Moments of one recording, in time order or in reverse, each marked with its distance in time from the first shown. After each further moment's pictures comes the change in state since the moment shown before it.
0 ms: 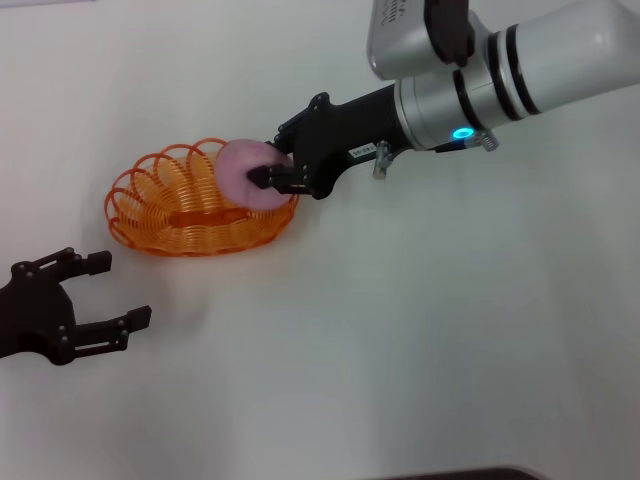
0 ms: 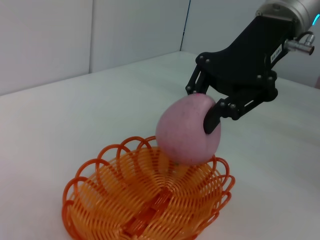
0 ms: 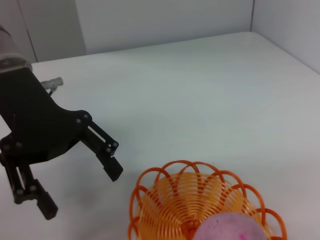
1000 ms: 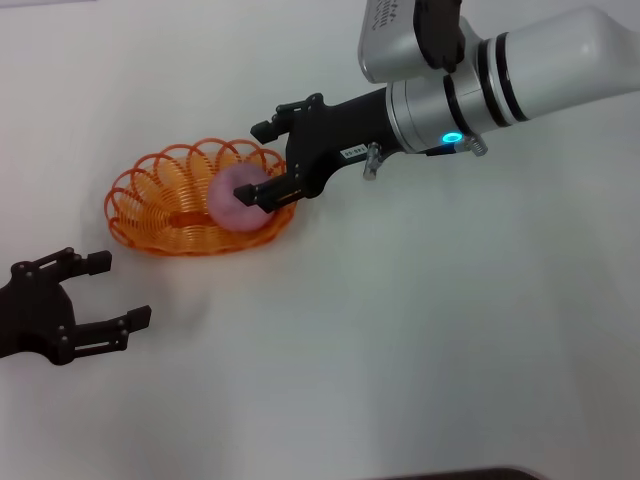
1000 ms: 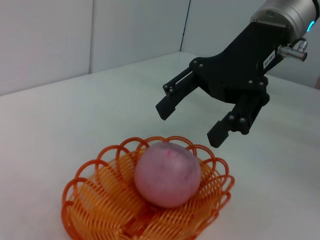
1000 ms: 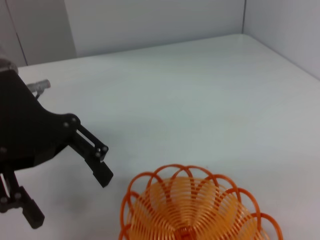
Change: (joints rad) left arm 0.000 0.001 -0.001 -0.001 0.000 0.002 0.000; right arm 0.016 -0.001 -0.030 0.063 0.073 0.055 -0.040
